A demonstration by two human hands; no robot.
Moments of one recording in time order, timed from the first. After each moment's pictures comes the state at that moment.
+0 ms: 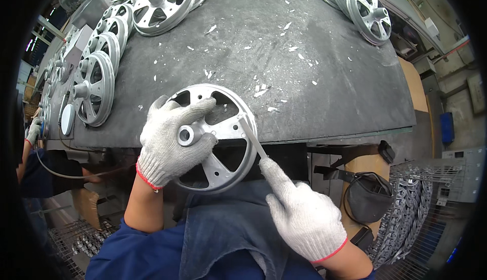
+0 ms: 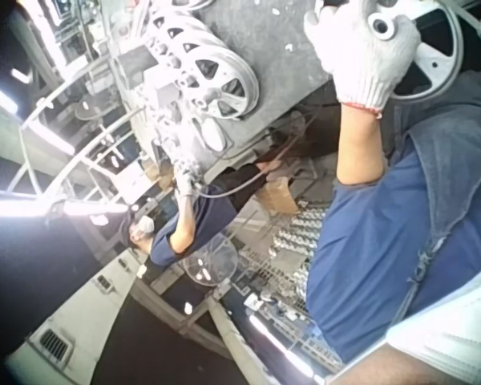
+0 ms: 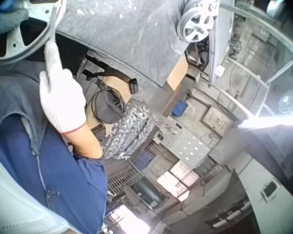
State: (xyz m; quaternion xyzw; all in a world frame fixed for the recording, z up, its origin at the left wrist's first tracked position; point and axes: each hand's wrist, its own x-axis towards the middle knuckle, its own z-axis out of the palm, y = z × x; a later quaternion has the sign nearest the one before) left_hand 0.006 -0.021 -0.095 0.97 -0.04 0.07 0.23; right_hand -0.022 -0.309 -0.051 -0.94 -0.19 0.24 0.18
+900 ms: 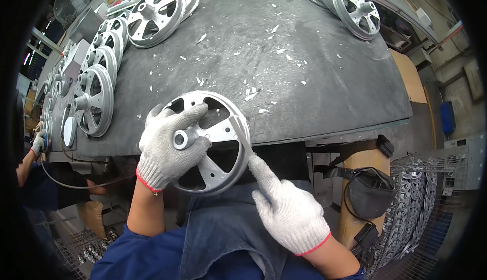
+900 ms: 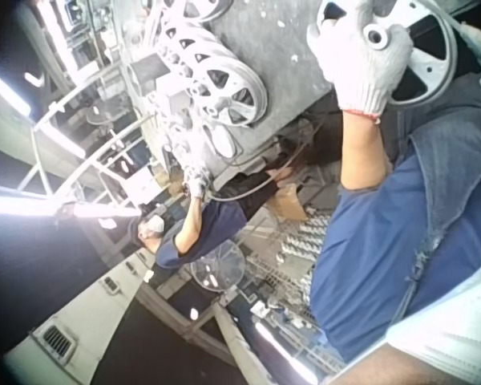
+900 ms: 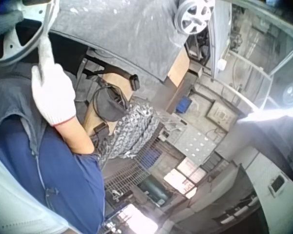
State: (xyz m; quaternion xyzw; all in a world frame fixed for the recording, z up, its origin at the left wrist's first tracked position) left_hand 0.008 -0.023 -0.101 0.97 -0.02 0.08 0.24; right_hand -0.028 -0.300 -0.077 -0.92 -0.16 0.23 0.28
